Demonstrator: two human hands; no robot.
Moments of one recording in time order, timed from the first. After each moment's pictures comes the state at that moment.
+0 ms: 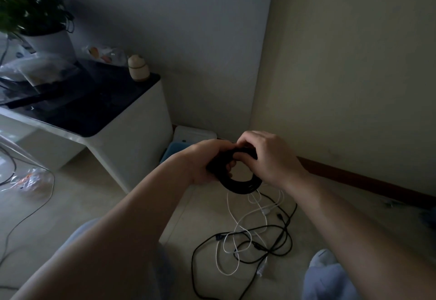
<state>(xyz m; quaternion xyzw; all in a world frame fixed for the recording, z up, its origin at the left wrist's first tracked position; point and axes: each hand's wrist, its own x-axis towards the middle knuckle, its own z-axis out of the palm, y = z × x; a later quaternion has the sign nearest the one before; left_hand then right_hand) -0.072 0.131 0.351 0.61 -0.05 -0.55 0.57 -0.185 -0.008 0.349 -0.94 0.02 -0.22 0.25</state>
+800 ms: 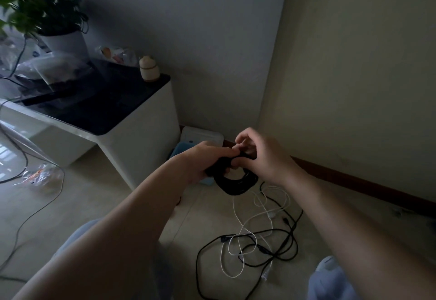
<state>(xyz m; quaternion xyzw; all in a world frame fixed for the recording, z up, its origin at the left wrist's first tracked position) -0.059 0.154 0.346 0.67 -0.12 -0.47 0.56 -0.165 -0.001 0.343 -0.90 0.06 -0.09 0.42</state>
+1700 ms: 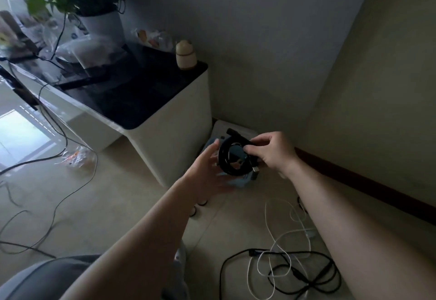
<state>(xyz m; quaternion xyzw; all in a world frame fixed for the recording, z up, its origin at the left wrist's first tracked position) 0.027 0.203 0.246 0.56 0.10 -0.44 0.70 -0.009 0.002 0.250 -0.79 0.21 -0.05 0.57</state>
